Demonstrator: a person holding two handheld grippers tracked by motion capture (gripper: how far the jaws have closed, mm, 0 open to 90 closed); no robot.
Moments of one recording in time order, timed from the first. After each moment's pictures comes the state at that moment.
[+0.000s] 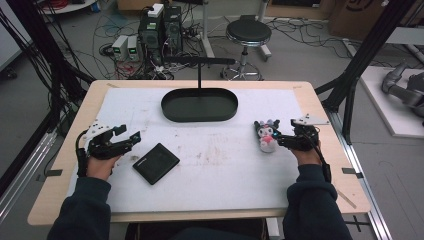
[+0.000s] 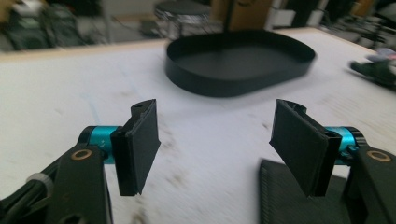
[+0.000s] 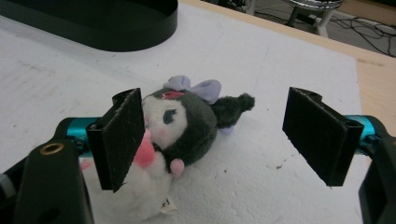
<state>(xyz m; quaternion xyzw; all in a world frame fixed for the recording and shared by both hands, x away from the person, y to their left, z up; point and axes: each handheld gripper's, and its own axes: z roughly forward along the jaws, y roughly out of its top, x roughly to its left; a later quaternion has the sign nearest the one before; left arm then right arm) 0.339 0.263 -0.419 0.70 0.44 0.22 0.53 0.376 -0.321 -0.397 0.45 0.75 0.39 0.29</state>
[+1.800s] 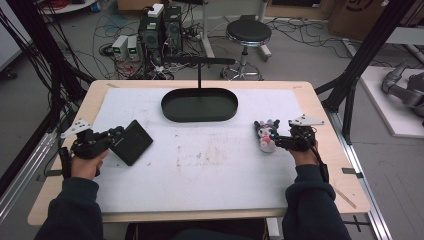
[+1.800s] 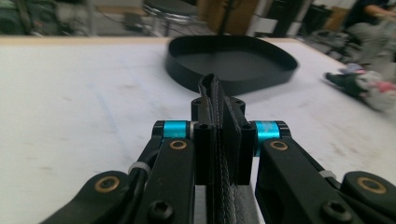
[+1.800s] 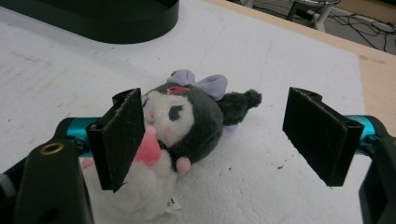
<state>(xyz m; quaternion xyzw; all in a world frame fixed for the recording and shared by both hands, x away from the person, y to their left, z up) 0.334 0.307 -0.404 0.66 0.45 0.22 0.56 0.377 -0.314 -0.400 0.45 0.76 0.37 0.30</state>
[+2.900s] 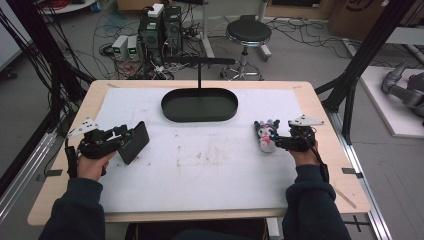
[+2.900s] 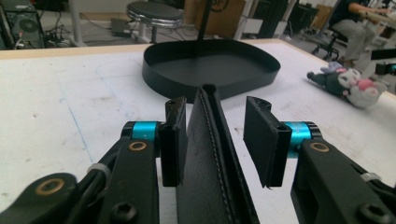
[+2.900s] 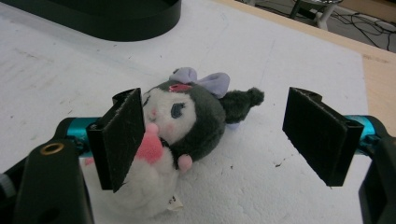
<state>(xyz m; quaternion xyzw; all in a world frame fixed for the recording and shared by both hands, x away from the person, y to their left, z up) 0.335 0.285 -0.402 0.67 0.43 0.20 0.57 0.376 -0.313 -0.400 0.45 0.76 0.37 0.29</state>
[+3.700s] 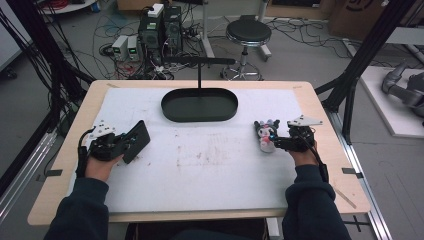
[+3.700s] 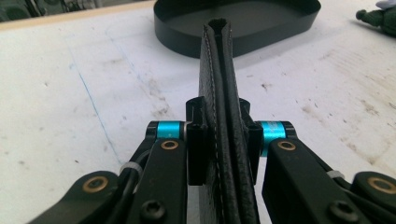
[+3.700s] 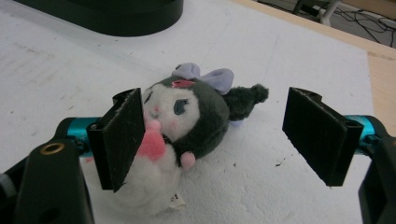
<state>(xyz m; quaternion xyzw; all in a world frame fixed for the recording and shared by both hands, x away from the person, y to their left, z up) 0.340 0.261 -0.412 0.73 0.44 0.23 0.48 0.377 -0.312 -0.402 0.44 0.77 0.36 0.29</state>
